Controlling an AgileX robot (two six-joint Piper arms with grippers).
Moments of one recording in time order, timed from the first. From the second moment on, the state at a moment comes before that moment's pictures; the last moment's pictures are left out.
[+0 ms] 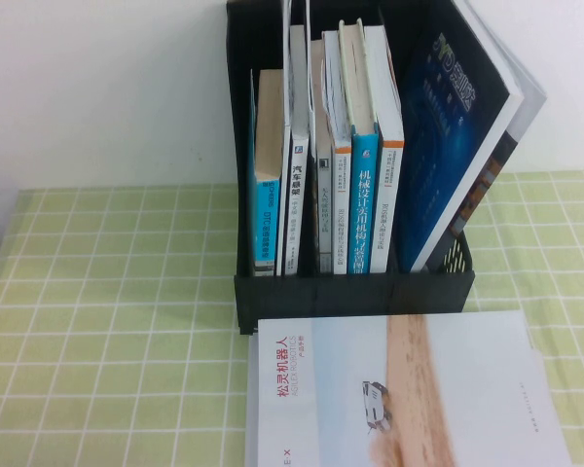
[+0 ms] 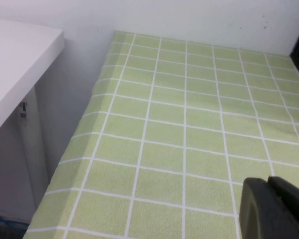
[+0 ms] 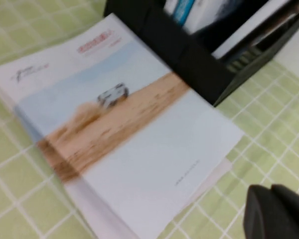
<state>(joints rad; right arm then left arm) 0.74 0.19 -0.53 -0.20 0.95 -0.11 0.04 -0.01 0.02 0.03 0.38 -0.24</state>
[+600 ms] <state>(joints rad) 0.12 -0.01 -0.02 0.14 0.33 -0.11 0.04 -0.01 0.02 0.03 0.38 -0.24</state>
